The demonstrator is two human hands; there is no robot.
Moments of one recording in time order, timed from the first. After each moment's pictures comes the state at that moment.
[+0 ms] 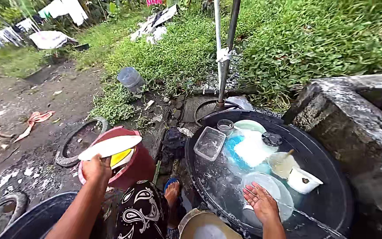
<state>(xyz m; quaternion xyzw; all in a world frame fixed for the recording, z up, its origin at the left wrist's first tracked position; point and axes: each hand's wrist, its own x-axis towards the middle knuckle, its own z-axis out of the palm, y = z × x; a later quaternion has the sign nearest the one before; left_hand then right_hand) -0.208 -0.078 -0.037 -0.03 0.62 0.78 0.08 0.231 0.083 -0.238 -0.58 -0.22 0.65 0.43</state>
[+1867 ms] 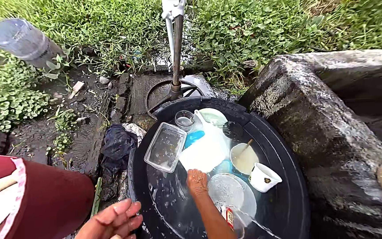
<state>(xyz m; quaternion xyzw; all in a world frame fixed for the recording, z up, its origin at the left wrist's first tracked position) -0.054 0.028 -0.039 0.30 0.54 0.54 0.57 0.128 0.208 -0.302 -0.59 -0.73 0.30 -0.20</state>
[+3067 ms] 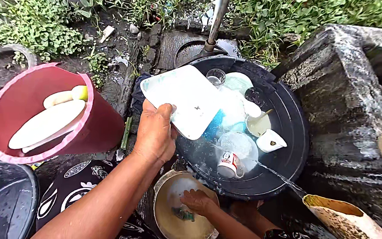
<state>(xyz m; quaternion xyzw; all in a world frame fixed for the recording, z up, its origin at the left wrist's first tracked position) -0.030 0.036 -0.031 0.06 0.54 0.70 0.46 0.178 -0.037 -0.300 -0.16 -0.81 0.39 -0.41</state>
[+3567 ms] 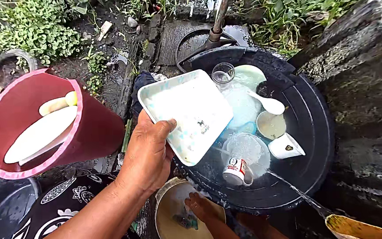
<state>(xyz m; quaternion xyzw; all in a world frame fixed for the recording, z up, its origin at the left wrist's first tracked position) -0.025 0.044 -0.031 0.09 0.57 0.65 0.50 0.192 -0.048 -0.355 -0.31 -0.76 0.45 -0.36</state>
